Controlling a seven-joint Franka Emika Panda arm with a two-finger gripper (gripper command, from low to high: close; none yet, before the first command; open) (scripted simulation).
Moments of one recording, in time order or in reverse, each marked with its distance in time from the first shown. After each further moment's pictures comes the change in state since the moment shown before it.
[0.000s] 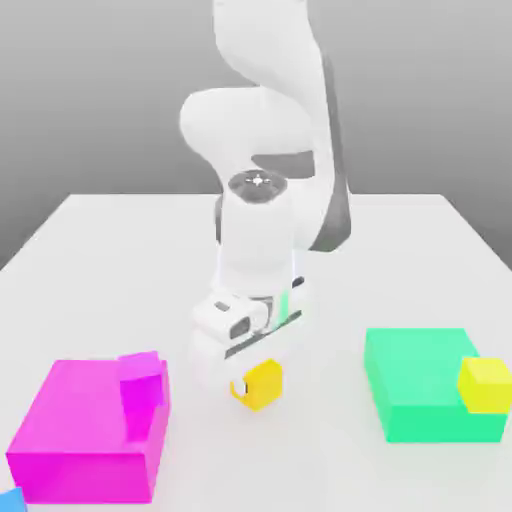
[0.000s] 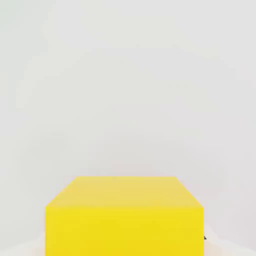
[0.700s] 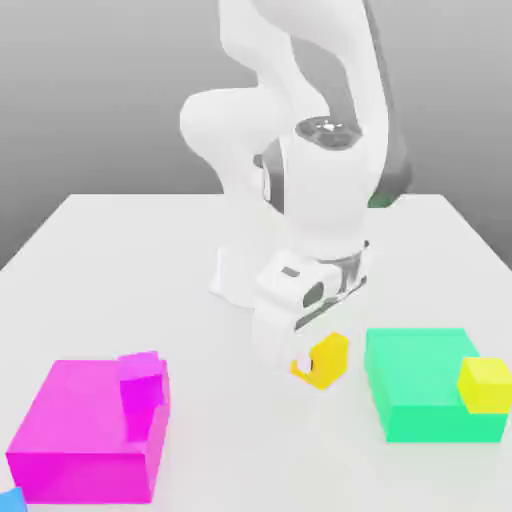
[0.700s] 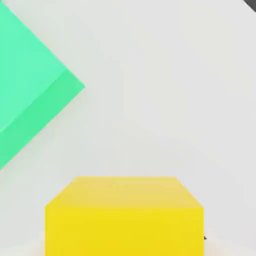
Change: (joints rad) arm 0.181 -0.147 0.133 0.193 0.075 -0.351 0.197
